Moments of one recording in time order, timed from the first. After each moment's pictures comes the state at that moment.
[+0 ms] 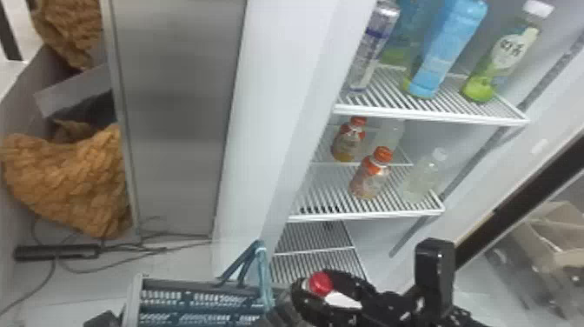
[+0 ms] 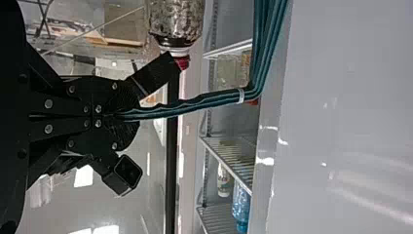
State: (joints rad) left arm 0.45 0.19 -0.30 -1.96 1.57 0.81 -0.26; right arm 0.74 -0.17 -0.28 -2.63 -0.34 0.97 0.42
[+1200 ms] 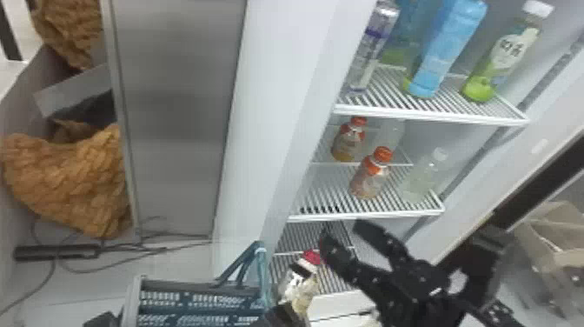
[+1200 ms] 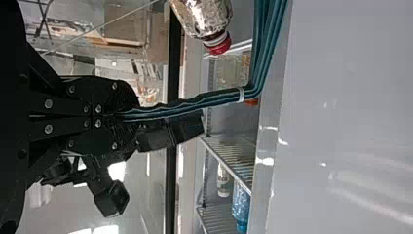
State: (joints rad) left arm 0.46 0.19 -0.30 -1.96 1.57 0.81 -0.26; right arm 0.81 -0.13 -0.31 -2.62 -0.34 0.56 0.33
